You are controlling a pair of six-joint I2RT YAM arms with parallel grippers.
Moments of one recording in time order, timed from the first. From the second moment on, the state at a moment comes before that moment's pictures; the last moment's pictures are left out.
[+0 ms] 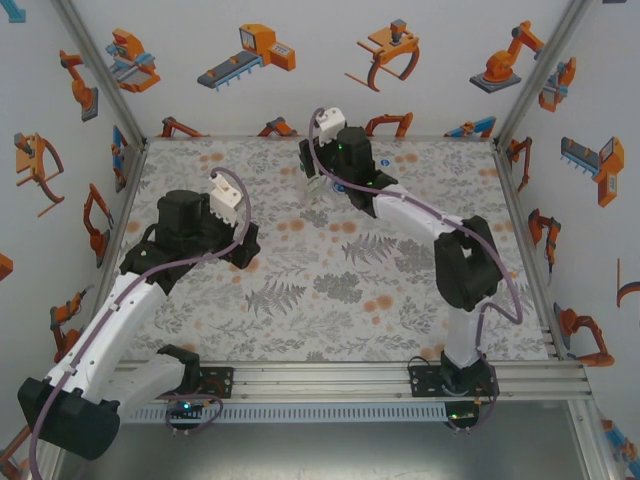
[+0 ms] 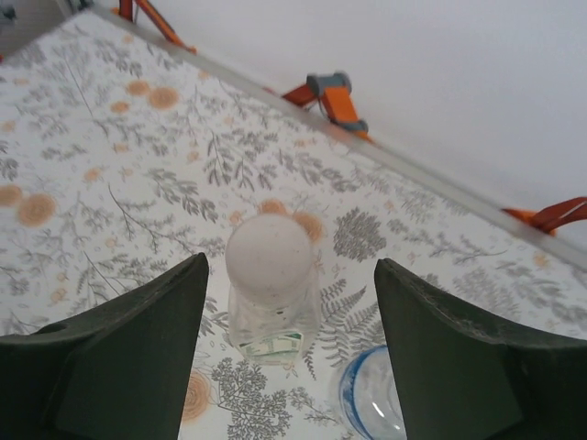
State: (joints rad) left arm -0.40 0.98 0.92 -0.52 0.23 0.19; right arm 0.60 1.90 1.52 0.22 -0.01 -0.06
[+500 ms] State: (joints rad) left arm -0.39 1.07 0.78 -0.29 -0.05 0.07; right arm 0.55 1.41 1.10 0.11 0.12 -0.09
